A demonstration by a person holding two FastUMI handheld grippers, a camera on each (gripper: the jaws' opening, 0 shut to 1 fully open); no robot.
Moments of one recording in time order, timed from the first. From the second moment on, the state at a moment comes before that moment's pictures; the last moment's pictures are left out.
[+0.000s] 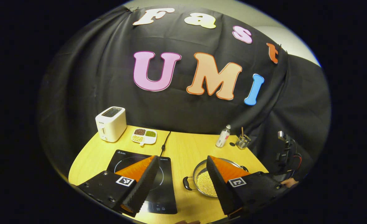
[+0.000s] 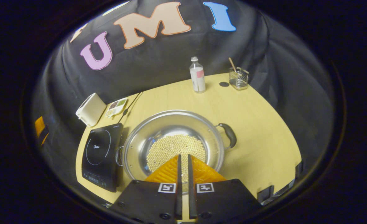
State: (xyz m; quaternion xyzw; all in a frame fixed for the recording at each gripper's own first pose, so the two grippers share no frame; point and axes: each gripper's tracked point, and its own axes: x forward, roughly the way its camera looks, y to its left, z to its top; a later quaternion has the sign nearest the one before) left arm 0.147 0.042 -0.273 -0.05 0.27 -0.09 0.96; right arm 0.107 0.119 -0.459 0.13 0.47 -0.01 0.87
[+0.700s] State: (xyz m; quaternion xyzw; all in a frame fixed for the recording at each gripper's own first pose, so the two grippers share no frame) left arm 0.155 -0.014 -0.401 -0.04 0.38 -0.05 0.92; right arm 0.169 0.046 -0.525 0.01 0.47 0.05 0.88
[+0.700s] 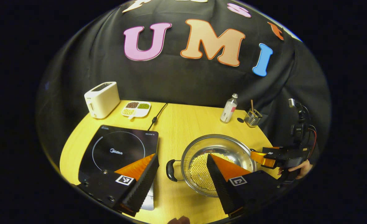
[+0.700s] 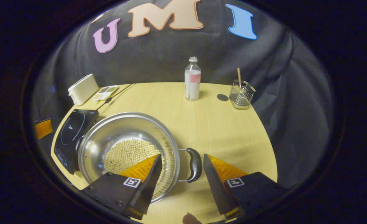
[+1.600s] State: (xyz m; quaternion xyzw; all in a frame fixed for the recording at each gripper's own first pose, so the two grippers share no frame) left arm 0.155 -0.006 -0.543 -0.05 0.54 -0.02 0.84; right arm 0.162 0.054 -0.585 0.06 0.53 0.07 0.84
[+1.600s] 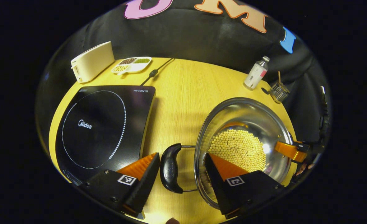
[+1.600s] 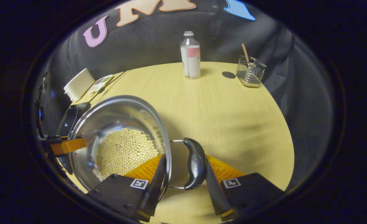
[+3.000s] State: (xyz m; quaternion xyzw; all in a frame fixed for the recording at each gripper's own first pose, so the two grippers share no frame) left arm 0.165 0.056 -0.466 -0.07 0.52 -0.04 0.85; right arm 0.148 0.121 -0.515 0.16 0.51 0.06 0.84
